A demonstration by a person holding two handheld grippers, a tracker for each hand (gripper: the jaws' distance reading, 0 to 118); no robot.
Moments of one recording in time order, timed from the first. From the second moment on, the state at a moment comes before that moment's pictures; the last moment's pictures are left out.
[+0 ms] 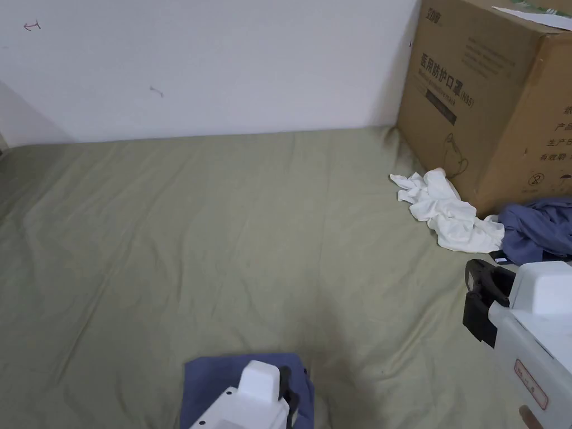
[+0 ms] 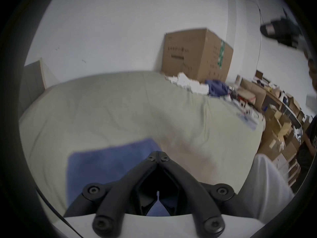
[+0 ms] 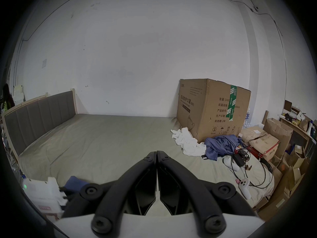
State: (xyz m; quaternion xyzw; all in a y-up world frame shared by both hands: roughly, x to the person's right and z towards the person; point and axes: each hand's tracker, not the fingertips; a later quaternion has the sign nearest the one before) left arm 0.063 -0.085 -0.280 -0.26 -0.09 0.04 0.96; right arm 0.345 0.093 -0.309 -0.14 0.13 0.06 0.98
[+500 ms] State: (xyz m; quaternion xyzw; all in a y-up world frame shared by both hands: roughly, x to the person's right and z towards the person) left arm -0.038 0.093 -0.252 -0.06 0.03 0.01 1.00; right arm 0.300 0.126 -0.289 -0.05 0.16 0.03 0.98
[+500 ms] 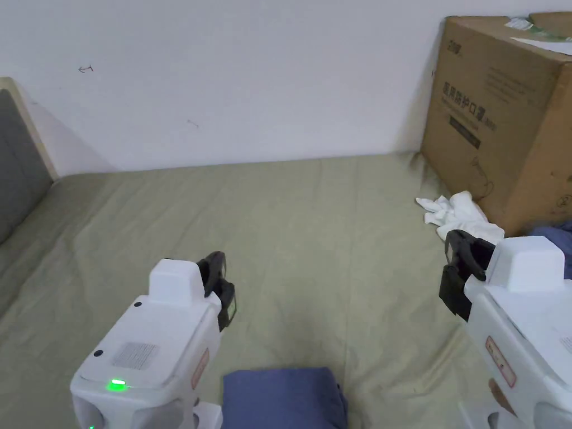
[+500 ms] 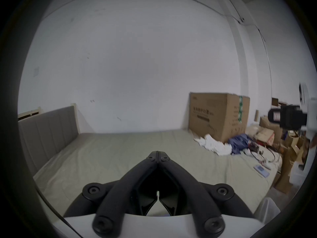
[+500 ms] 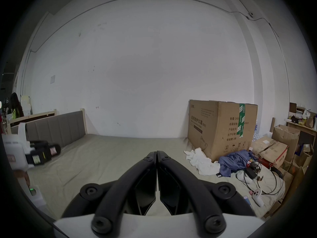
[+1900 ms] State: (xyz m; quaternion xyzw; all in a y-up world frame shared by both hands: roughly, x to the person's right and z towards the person) left arm -0.136 0.072 -0.223 -0.08 0.16 0.02 0.98; right arm 0.146 -0.146 -0.305 -0.30 0.24 0.09 0.92
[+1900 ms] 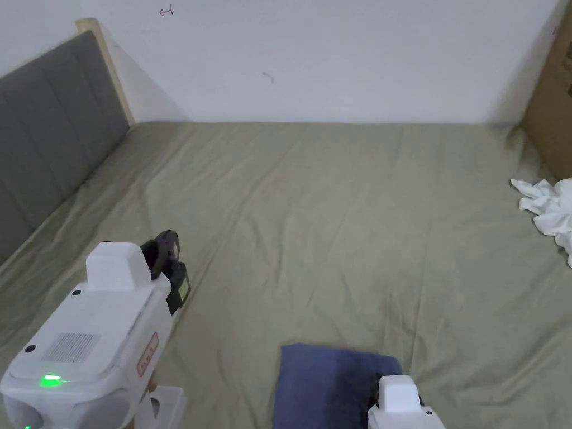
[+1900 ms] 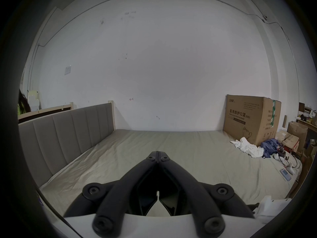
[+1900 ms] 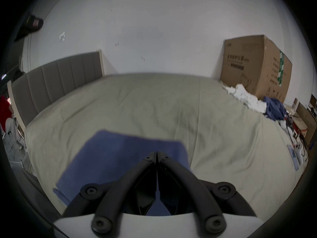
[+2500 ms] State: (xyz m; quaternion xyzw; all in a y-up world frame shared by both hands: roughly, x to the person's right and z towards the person) left arm -0.133 -0.101 -0.297 -0.44 -0.06 0.27 0.86; right arm 0.162 -0.181 -0.314 -0.33 0.23 0.08 0.91
